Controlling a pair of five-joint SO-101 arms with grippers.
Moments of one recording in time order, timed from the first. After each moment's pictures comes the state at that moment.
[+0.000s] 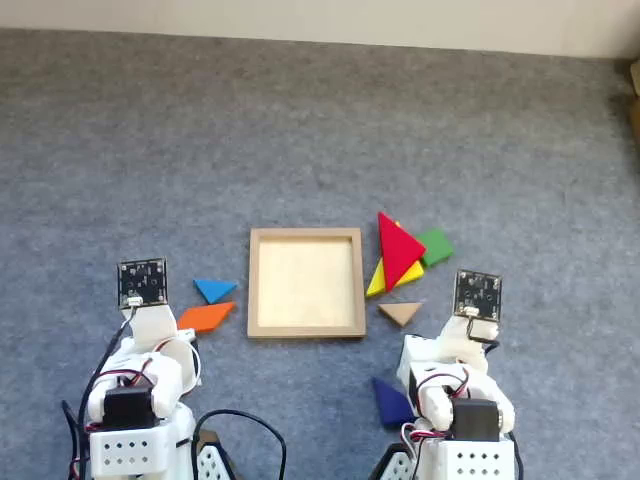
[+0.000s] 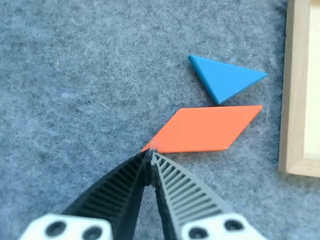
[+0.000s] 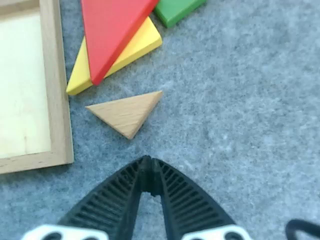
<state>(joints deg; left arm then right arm) -10.9 -103.6 96.0 75.5 7.9 -5.2 -104.1 96.0 71.3 -5.7</state>
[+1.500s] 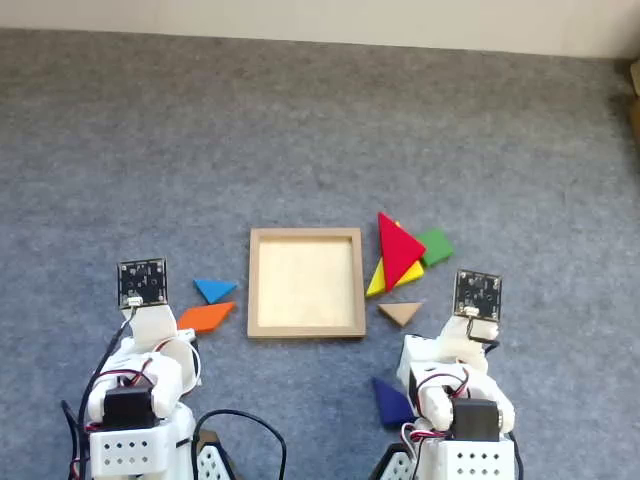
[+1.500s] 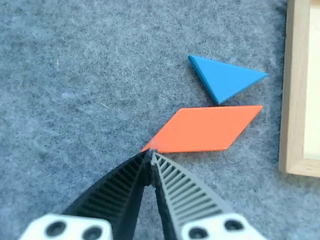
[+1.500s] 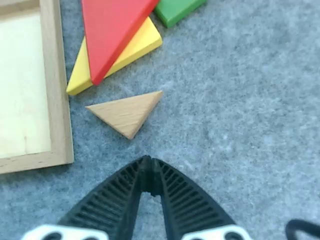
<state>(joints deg) -10.9 -103.6 96.0 75.5 7.9 -5.2 -104.1 96.0 71.3 -5.7</state>
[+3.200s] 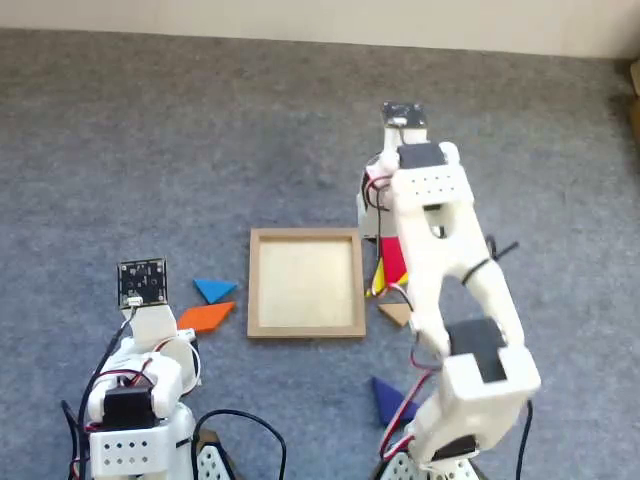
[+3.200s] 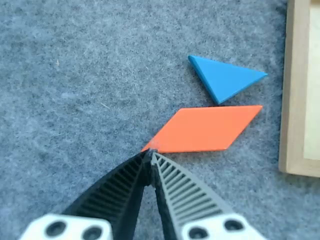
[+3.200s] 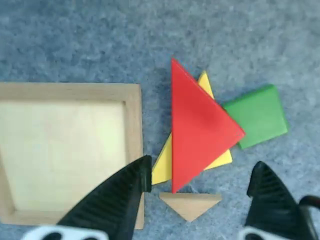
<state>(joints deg) -10.9 -103.6 96.0 75.5 7.9 -17.6 14.0 -3.6 80.0 -4.8</state>
